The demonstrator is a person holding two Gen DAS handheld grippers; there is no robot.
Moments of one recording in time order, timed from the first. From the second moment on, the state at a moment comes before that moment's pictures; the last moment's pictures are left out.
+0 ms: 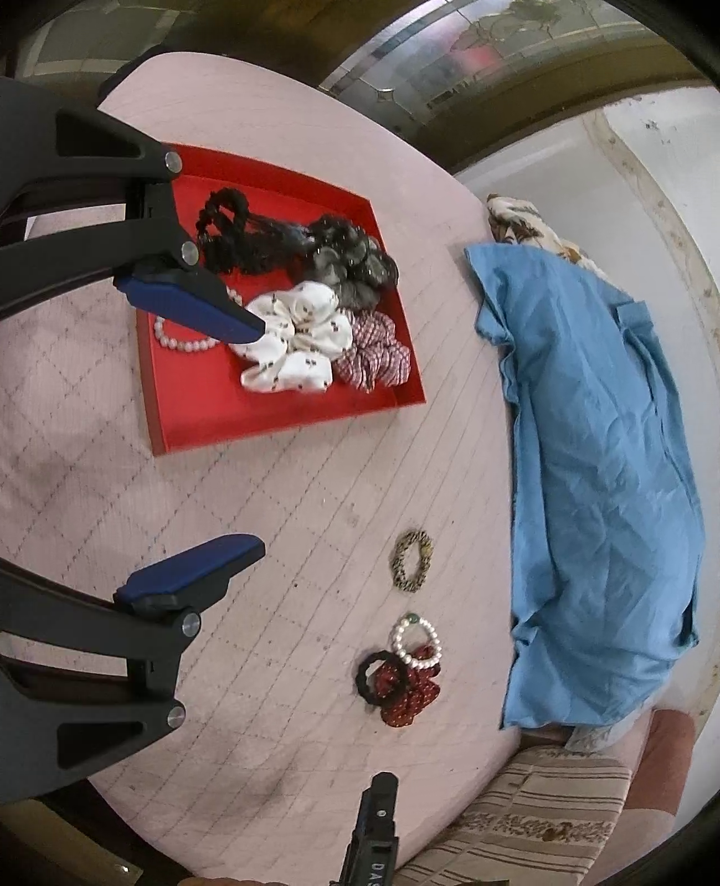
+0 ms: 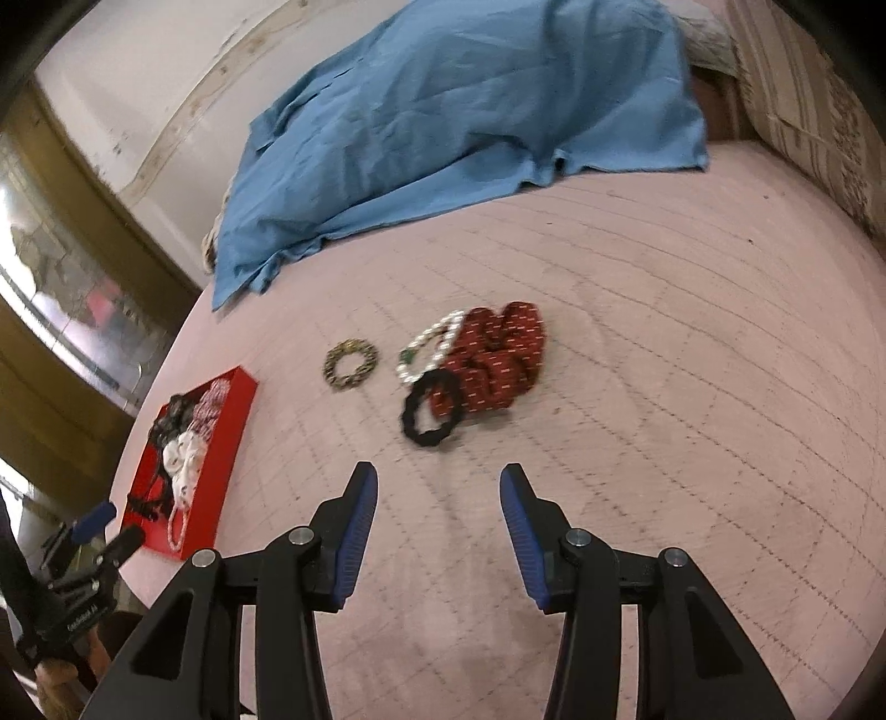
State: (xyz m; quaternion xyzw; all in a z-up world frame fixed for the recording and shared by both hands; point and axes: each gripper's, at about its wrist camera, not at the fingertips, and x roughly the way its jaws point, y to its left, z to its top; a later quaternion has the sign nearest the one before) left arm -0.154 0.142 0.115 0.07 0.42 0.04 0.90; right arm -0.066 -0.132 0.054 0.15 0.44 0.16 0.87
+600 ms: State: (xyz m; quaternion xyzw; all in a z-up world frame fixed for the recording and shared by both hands) left arm -0.078 0.104 0.112 0.02 0.45 -0.05 0.89; right arm -0.013 -0.173 0.028 0.20 0.46 0.12 0.86
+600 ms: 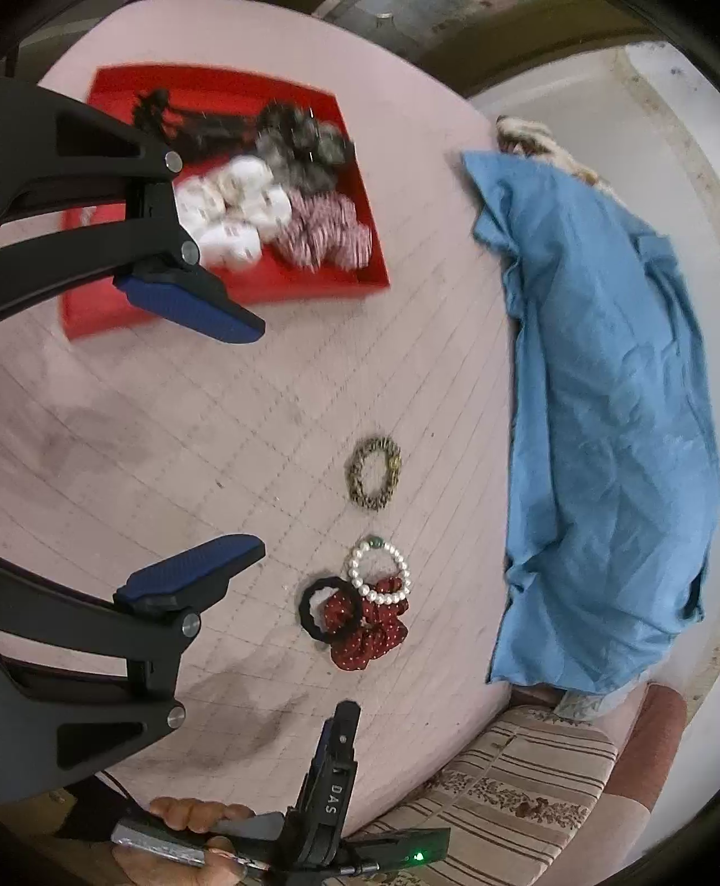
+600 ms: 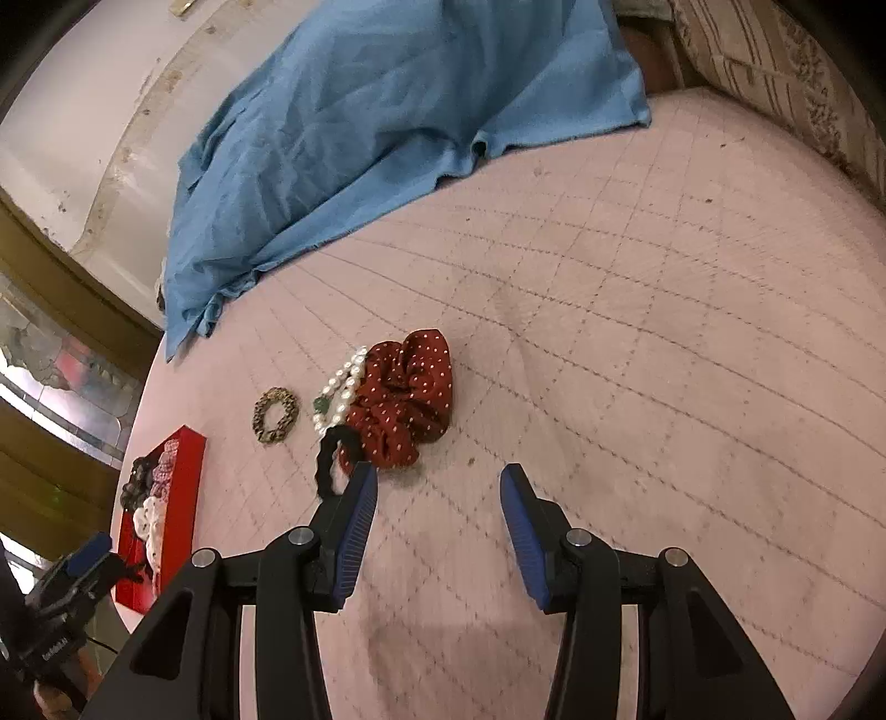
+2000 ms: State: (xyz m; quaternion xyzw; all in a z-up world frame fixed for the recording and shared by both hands) left arm 0.059 0.006 0.050 0.01 0.50 -0.13 0.86; right arm 0.055 -0.160 0.016 0.20 0.44 0.18 0.86
